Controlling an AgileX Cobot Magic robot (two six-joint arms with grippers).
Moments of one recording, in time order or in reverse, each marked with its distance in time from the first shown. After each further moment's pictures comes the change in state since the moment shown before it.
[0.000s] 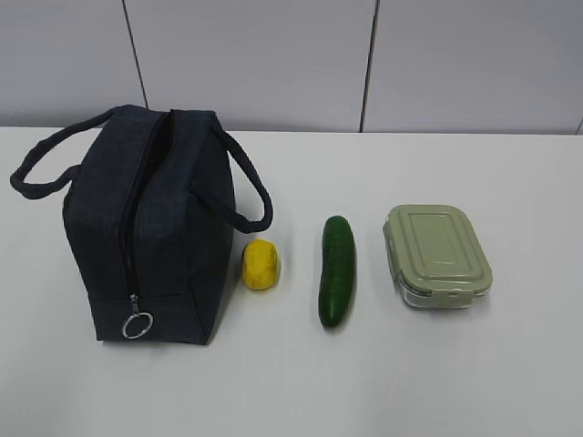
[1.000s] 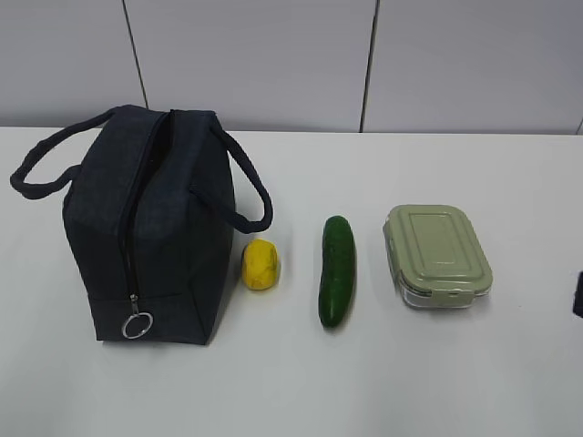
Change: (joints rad) left arm 0.000 0.000 0.000 0.000 0.000 0.000; right arm 0.000 0.551 0.000 0.913 -0.223 -0.363
